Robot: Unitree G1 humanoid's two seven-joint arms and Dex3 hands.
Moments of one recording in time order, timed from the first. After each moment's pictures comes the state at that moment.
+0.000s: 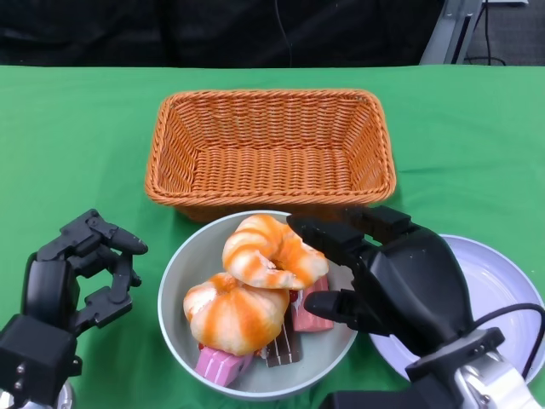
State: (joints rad) left arm -0.31 0.10 0.17 0.96 0.01 -0.97 -0.05; right arm -0.10 -0.13 0.41 -0.04 -1.05 -0.16 -0.32
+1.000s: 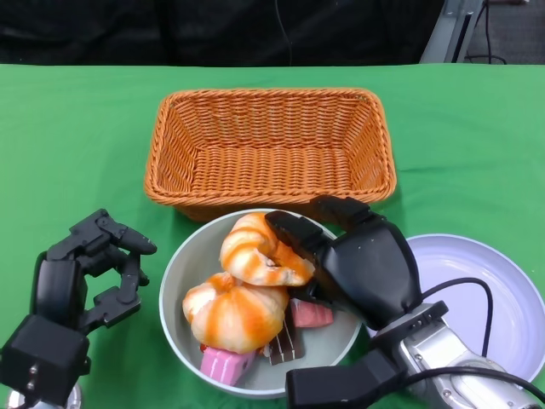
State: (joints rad) left arm -0.30 0.09 0.14 0.95 0.03 -0.97 -0.01; right arm -0.41 -0.10 0.62 0.48 -1.12 -0.07 -0.64
